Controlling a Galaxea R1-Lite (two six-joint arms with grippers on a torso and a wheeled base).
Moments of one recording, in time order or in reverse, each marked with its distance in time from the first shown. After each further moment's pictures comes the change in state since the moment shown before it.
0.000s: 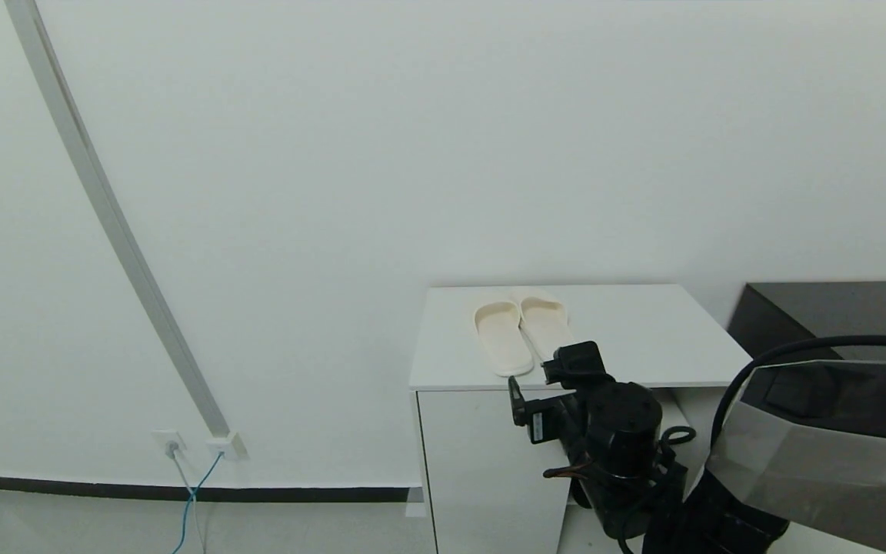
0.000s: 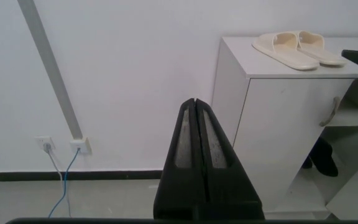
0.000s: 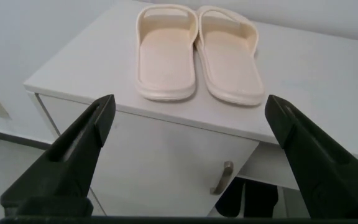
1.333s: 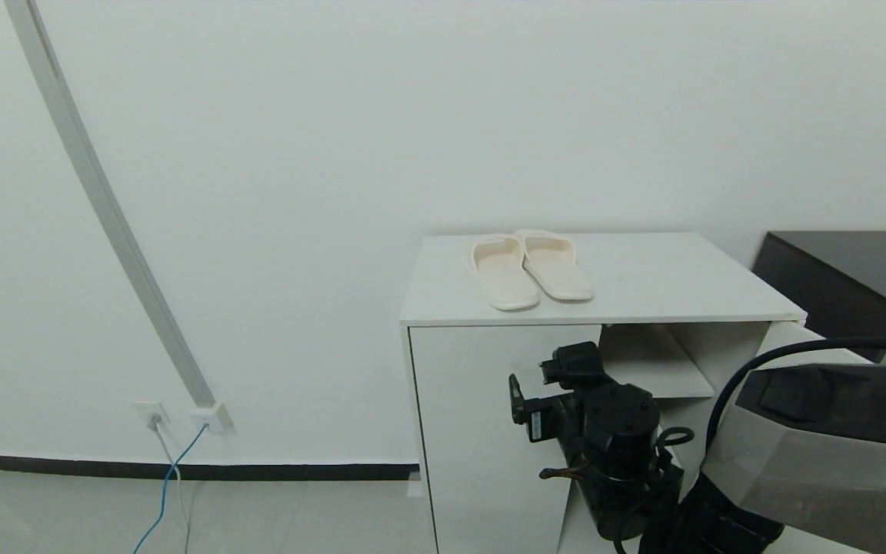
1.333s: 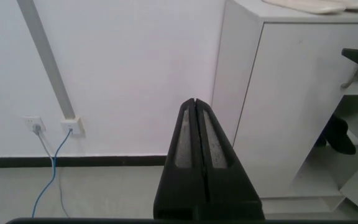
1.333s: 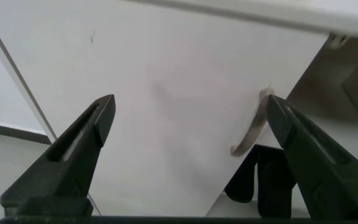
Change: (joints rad) left arm 0.000 0.000 0.000 0.000 0.000 0.000; right arm 0.011 0.010 -0.006 -0.025 -0.044 -0.013
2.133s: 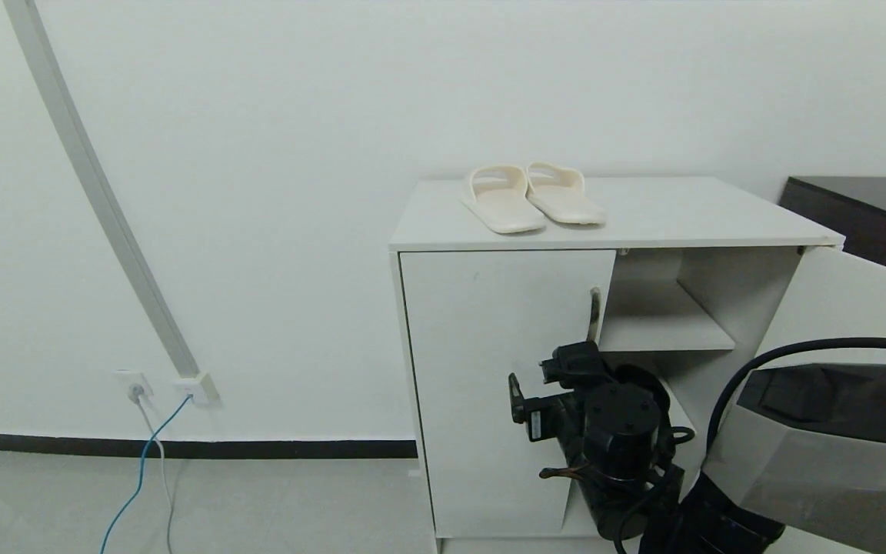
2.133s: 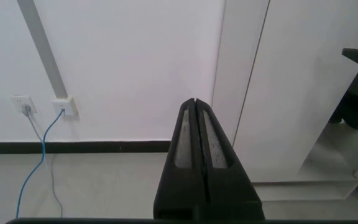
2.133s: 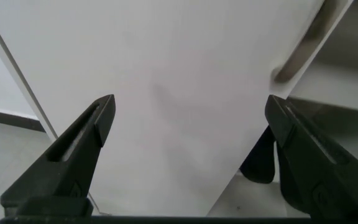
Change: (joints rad) left arm 0.000 0.000 0.000 0.000 0.001 -0.002; right arm 0.000 -0.003 0.000 -0.001 0.000 0.000
